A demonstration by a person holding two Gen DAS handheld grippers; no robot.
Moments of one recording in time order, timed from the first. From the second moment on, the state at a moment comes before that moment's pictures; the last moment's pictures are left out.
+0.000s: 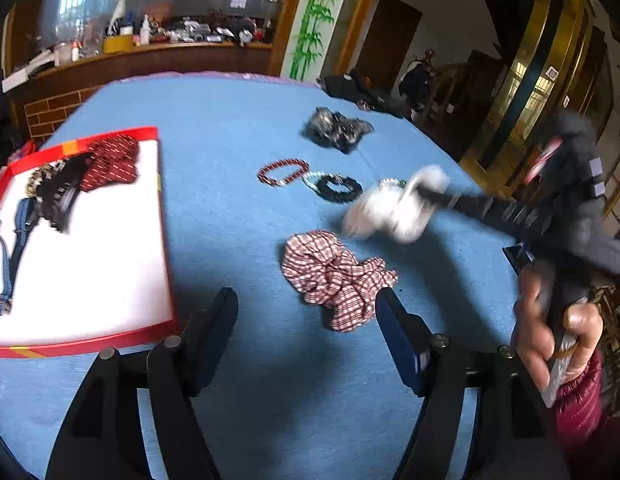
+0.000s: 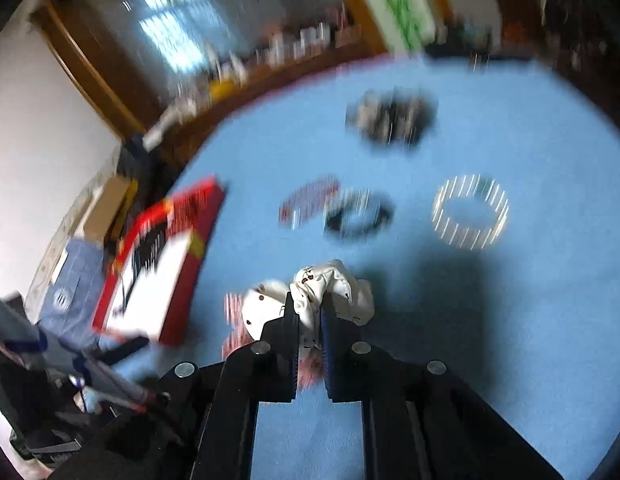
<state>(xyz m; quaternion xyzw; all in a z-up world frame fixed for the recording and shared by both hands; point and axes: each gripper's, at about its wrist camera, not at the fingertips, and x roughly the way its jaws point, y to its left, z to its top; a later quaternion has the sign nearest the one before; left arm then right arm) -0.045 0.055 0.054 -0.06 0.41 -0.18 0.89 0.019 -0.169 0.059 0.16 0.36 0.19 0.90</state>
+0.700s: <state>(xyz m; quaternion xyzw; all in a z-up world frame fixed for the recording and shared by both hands) 0.011 0.009 0.026 -0.05 0.41 -0.18 0.89 0.012 -0.198 0.065 0.20 0.32 0.22 0.90</state>
